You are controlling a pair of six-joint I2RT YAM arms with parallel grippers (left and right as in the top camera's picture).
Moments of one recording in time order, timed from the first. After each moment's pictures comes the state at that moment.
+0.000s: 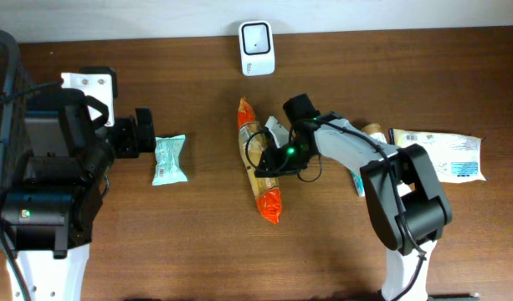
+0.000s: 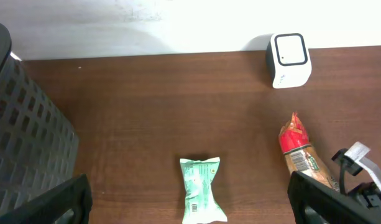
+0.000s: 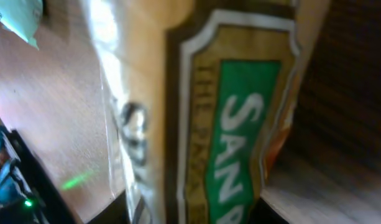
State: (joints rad) left arm -0.04 1.15 1.47 -0.92 -0.07 0.01; right arm 0.40 2.07 1.33 -0.65 -0.66 0.12
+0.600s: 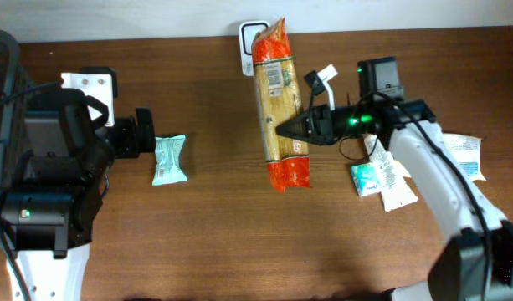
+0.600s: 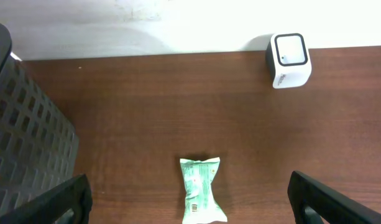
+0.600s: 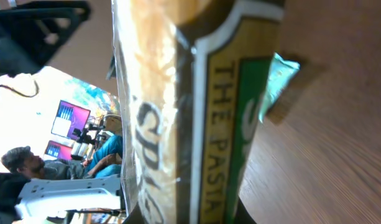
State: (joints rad) left arm -0.04 1.15 1.47 -0.92 -0.07 0.01; right arm 0.16 1.63 1.32 -0.63 -1.27 0.05
